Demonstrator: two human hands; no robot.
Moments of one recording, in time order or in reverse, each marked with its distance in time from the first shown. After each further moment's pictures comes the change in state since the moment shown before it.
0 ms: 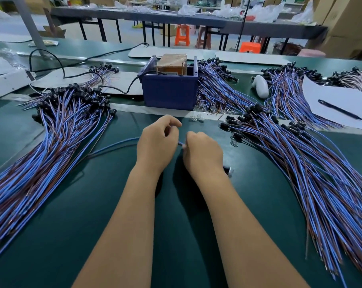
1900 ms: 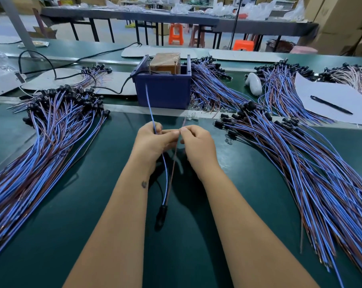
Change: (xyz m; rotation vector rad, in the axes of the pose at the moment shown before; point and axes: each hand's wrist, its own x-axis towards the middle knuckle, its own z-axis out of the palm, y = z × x) left_hand 0.001 0.008 -0.001 -0.737 -0.159 -0.396; right_hand 0.005 0.005 0.003 0.942 0.032 0.308
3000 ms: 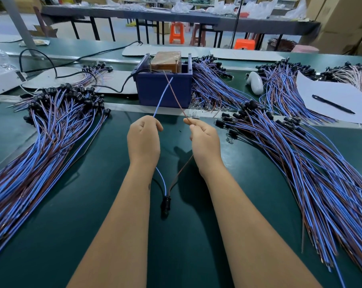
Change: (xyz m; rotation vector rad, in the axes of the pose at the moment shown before) left_hand -0.001 0.001 -0.004 0.316 0.315 0.170; right_hand 0.008 0.004 -0.002 0.207 0.068 0.020
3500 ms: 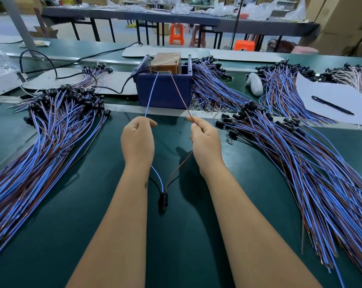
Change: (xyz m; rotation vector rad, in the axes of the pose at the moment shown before) left_hand 0.006 -0.005 -0.006 0.022 0.093 -0.026; right_hand 0.003 0.001 -0.001 0.037 -0.026 -0.035
